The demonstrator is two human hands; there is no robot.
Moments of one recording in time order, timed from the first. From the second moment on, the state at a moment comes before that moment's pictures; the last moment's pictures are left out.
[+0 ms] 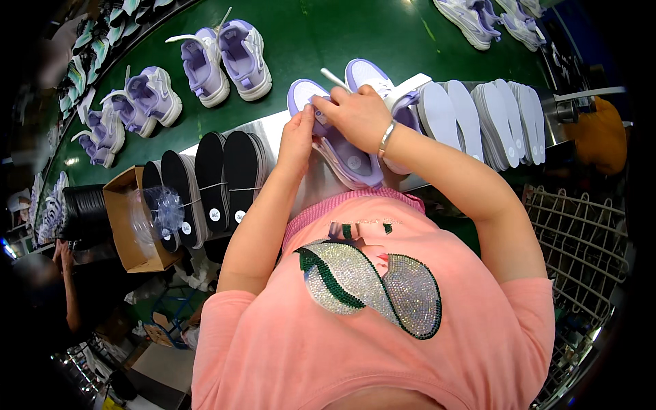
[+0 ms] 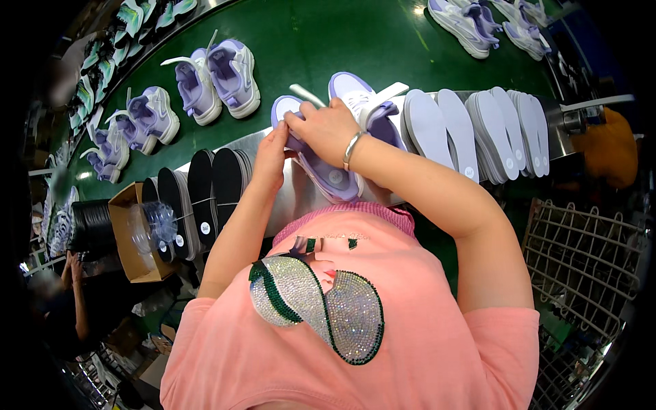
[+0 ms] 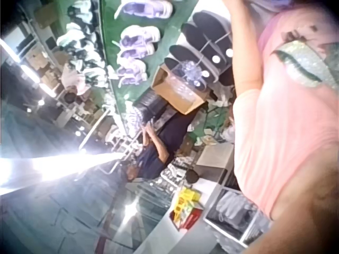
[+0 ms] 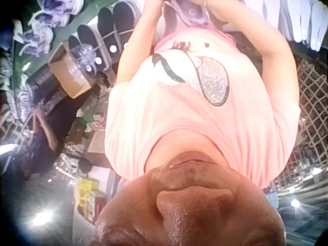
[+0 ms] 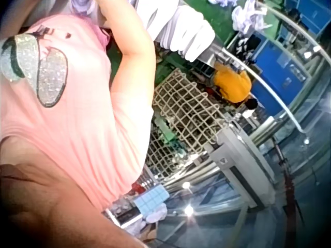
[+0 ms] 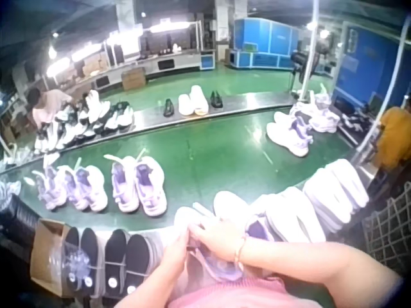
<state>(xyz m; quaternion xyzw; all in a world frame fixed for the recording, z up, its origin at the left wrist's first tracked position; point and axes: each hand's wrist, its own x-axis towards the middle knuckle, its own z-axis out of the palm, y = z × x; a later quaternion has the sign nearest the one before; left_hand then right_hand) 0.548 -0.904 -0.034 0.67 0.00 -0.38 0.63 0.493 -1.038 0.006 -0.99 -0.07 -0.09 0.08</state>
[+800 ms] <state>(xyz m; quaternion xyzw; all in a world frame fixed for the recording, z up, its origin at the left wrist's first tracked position) 0.515 -0.912 0.038 0.75 -0.29 -0.20 0.56 0.436 -1.057 0.044 -0.72 0.17 -0.03 0.67</state>
